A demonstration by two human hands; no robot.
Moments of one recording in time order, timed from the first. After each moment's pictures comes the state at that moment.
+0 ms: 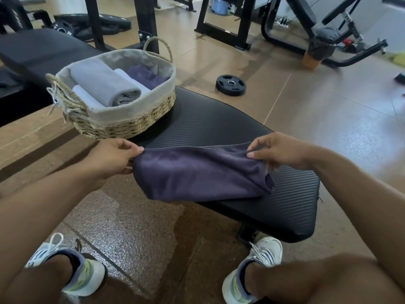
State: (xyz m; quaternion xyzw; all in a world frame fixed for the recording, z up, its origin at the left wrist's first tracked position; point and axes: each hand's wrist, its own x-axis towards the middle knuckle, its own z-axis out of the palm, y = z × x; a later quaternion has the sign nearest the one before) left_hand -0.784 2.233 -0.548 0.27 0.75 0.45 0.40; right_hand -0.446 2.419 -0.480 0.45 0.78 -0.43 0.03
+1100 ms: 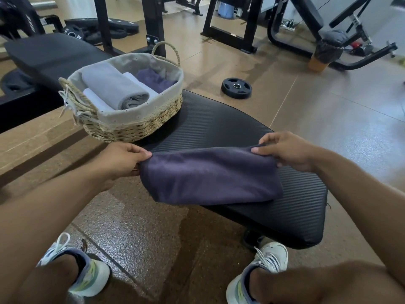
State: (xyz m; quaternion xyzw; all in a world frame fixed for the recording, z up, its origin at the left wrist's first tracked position) left_hand -0.785 2.236 -0.548 0.24 0.75 0.44 0.42; right_hand -0.451 2.438 -0.497 0.49 0.71 -0.50 -0.10
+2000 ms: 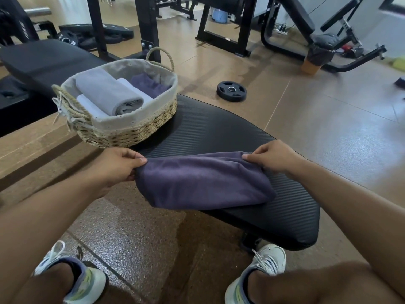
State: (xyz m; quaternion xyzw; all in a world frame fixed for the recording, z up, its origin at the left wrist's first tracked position) left_hand -0.779 2.234 -0.545 0.25 0.76 0.45 0.40; right_hand -0.460 2.425 -0.506 0.59 0.74 -0.31 -0.03
